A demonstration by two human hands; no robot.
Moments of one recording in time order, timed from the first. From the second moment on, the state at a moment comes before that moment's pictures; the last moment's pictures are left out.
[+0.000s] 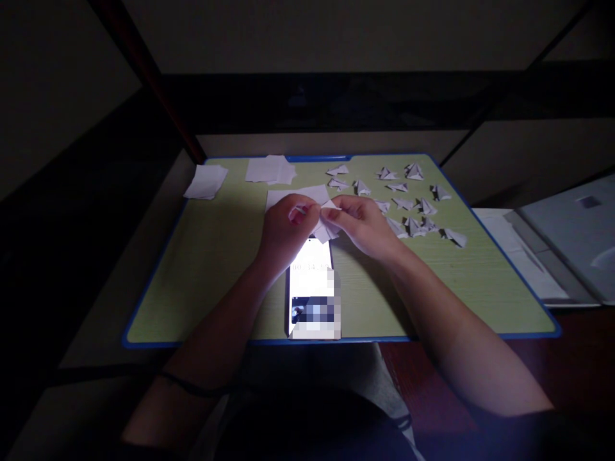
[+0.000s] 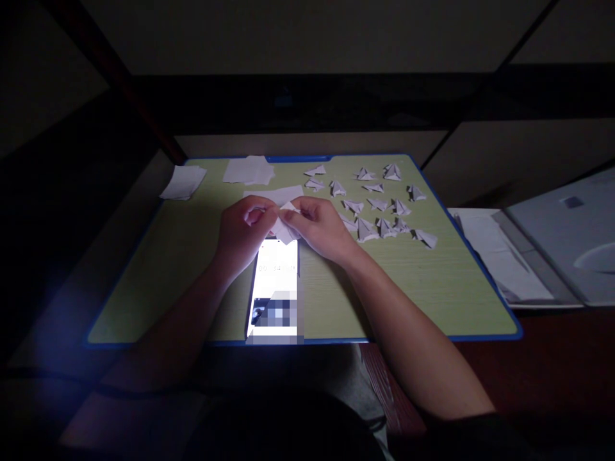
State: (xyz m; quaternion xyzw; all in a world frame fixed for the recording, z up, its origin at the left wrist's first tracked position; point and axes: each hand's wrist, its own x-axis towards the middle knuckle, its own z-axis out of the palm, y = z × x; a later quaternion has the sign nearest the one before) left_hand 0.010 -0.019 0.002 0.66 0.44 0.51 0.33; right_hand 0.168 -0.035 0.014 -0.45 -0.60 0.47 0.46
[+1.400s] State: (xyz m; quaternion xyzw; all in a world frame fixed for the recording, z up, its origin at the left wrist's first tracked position) left_hand 0.008 -0.020 0.012 0.62 0.45 0.51 0.39; right_hand 0.176 -0.035 0.024 -0.46 -0.60 0.46 0.48
